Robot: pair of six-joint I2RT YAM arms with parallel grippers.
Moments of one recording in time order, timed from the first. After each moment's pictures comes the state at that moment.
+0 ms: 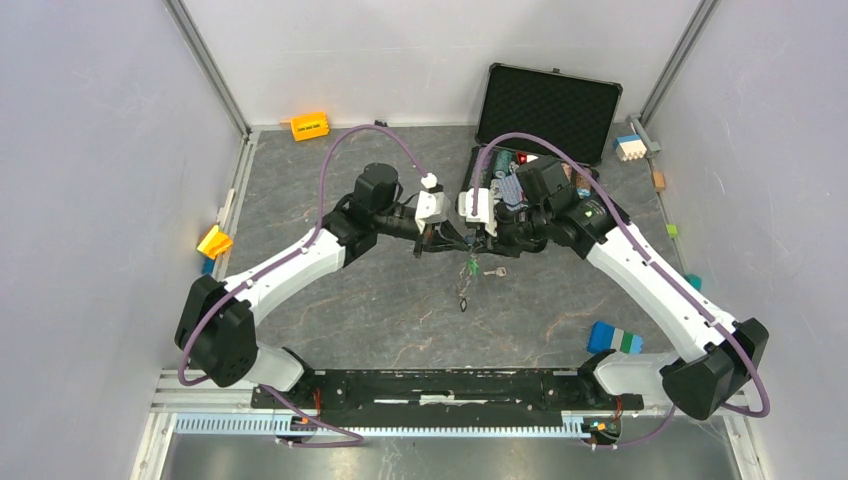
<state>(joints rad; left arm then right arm) -0.65 1.44 1.06 0.03 1.05 0.39 0.59 1.28 1.30 -0.85 -0.62 -0.76</state>
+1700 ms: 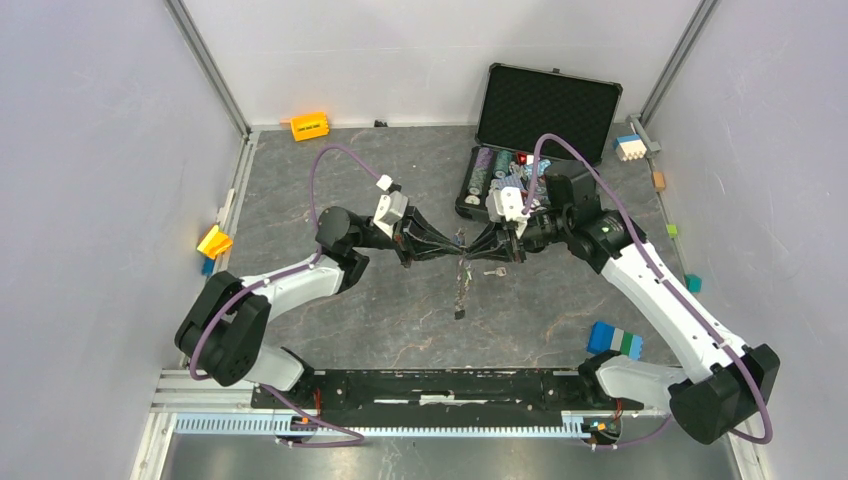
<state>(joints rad) -0.60 1.44 0.71 1.24 1.11 -0.46 0.49 1.16 1.12 -0.57 -1.09 -0.70</state>
